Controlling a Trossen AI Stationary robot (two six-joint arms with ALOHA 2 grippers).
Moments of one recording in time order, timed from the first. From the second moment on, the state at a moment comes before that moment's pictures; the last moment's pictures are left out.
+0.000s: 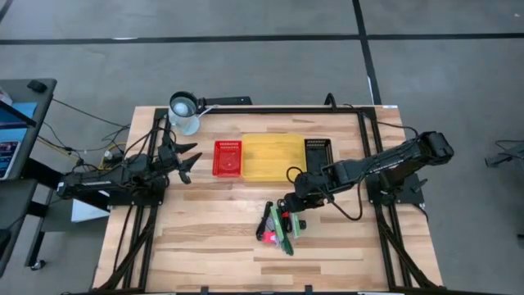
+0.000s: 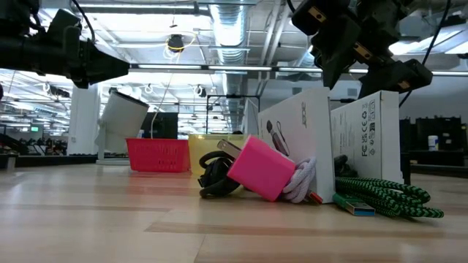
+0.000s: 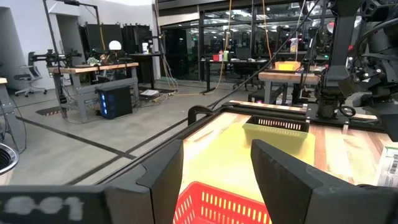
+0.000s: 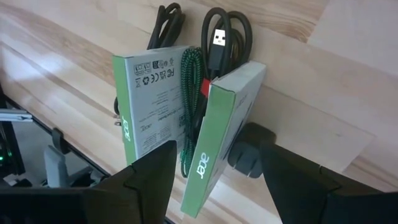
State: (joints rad) left arm 0.09 0.01 0.01 0.08 -0.41 0.05; right arm 0.22 1.49 0.99 -0.58 -0.16 1.45
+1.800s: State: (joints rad) left arm 0.09 0.01 0.01 0.08 -0.41 0.05; right arm 0.28 1.81 1.42 -1.03 -0.03 1.39
